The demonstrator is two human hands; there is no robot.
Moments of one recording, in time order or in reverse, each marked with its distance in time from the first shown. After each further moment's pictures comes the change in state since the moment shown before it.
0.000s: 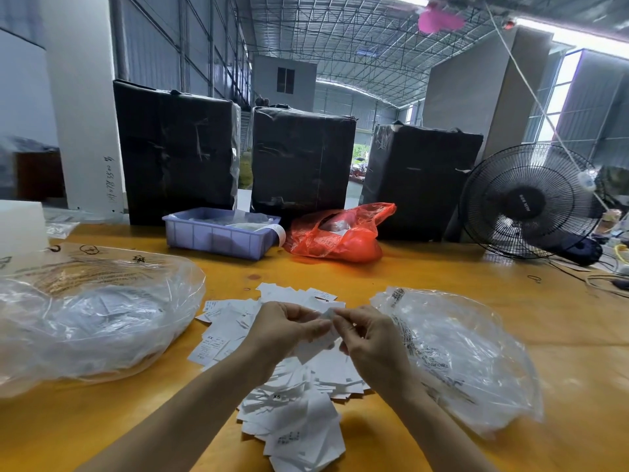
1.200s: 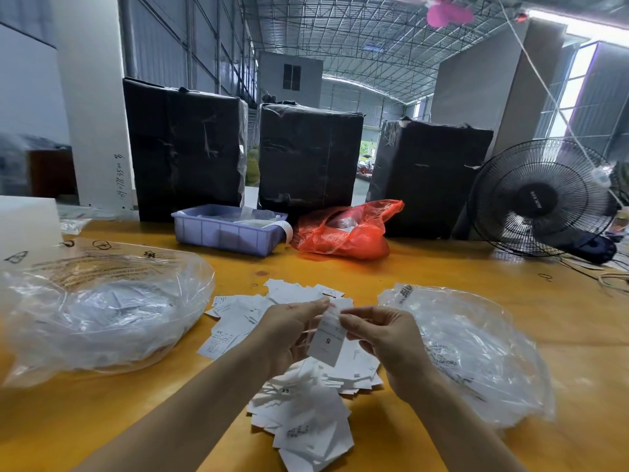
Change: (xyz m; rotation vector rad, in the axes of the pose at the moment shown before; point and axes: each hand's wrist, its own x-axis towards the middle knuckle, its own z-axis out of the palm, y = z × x) left_hand 0.004 0.002 0.001 -0.153 0.009 -0.211; right_hand -0.002 -0.012 -0.011 0.407 -0.021 0.355
